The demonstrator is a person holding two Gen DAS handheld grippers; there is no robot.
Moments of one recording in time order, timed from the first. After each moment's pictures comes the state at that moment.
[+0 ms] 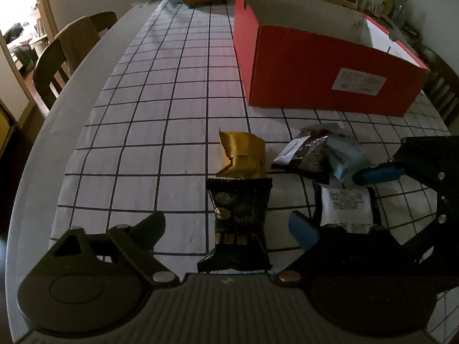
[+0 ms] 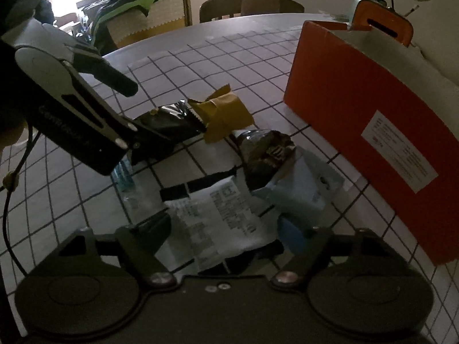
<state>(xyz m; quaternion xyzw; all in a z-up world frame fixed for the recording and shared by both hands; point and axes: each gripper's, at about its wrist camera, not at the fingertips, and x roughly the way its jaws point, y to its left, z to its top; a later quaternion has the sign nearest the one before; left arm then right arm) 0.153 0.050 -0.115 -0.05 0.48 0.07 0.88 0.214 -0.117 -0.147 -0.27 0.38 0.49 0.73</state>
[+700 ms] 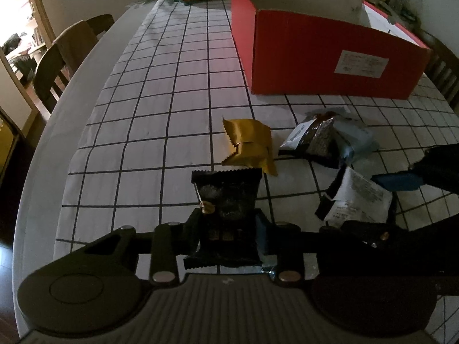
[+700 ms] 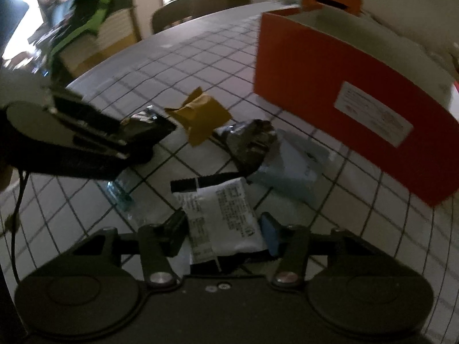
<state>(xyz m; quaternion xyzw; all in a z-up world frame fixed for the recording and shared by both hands) 0.148 0.050 -0.124 -0.02 0.48 0.07 0.87 0.198 -0.121 -0.144 -0.19 0.42 0.39 0.80</state>
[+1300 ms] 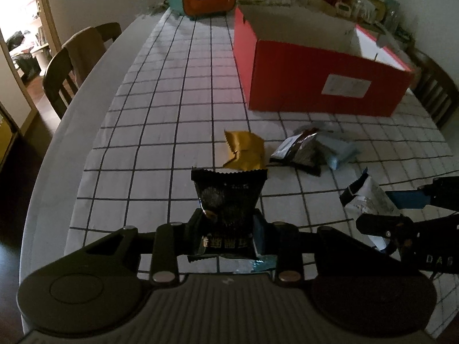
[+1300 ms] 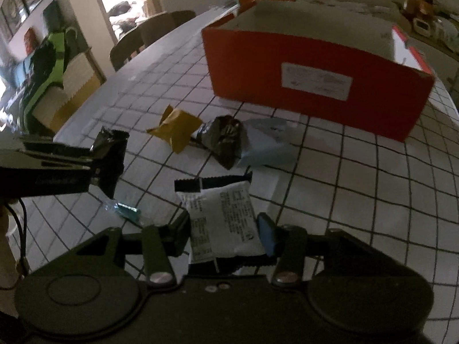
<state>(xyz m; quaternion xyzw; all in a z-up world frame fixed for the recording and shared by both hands) 0.119 0.050 -0.093 -0.05 0.45 0.06 0.89 0.180 -0.160 -0.118 -0.07 0.45 0.33 0.83</state>
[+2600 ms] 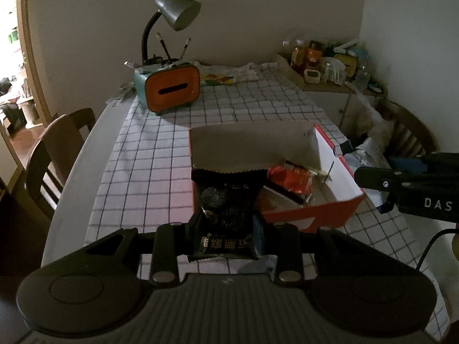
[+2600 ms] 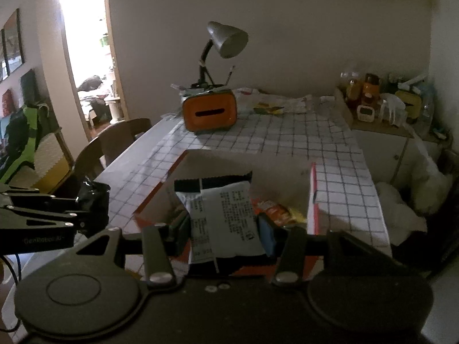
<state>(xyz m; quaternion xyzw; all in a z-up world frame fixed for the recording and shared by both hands) 0.214 0.005 0.033 -0.03 0.35 0.03 0.93 0.278 -0.206 0.020 -0.04 0.30 0.26 0.91</state>
